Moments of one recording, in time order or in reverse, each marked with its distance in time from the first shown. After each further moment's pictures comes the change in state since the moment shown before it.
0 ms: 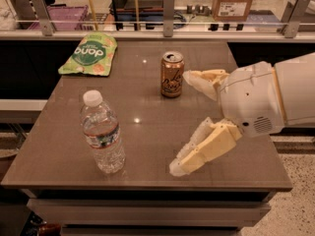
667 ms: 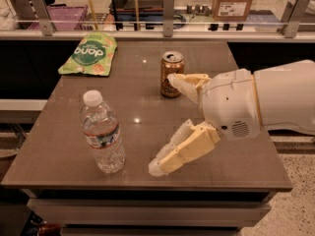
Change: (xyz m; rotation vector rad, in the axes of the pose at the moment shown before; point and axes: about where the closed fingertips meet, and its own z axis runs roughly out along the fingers) arm -0.013 0.006 0.026 -0.016 -0.088 0.026
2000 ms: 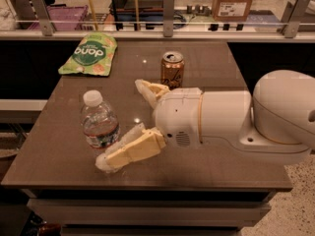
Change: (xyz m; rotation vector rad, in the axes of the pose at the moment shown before) arm -0.018 -0.001 0.074 0.035 -0.198 0.090
